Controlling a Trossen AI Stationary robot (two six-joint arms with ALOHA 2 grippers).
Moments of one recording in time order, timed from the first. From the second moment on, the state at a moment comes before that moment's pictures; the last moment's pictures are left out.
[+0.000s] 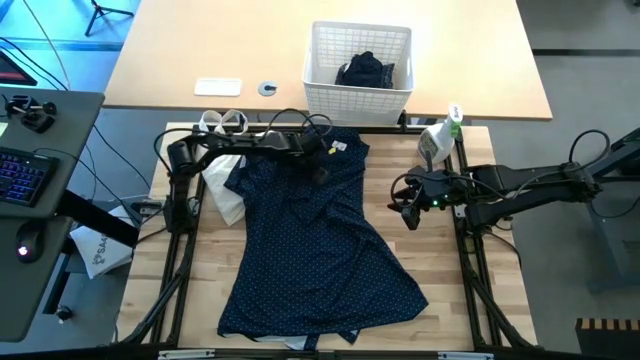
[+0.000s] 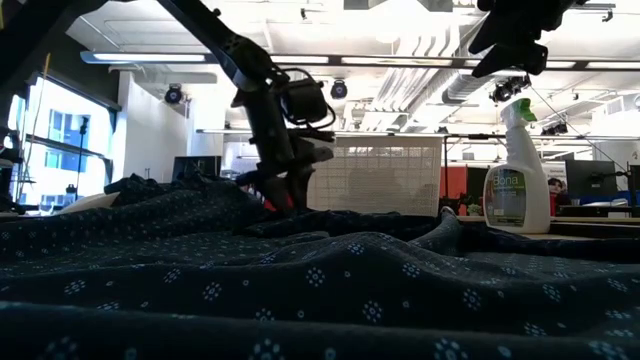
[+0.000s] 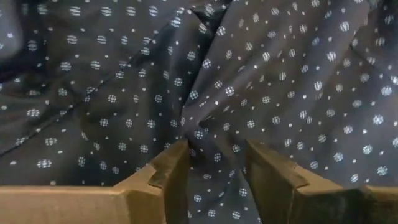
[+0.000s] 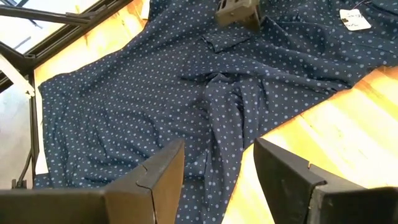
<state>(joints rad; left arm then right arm) 0.42 1.99 1.36 -0.57 -0.02 -0.50 0.10 0.92 0.90 -0.72 0.20 0.63</state>
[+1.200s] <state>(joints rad) 0.54 1.89 1.81 -0.74 0.09 -0.20 0.21 0.97 0.90 -0.80 0.19 0.81</state>
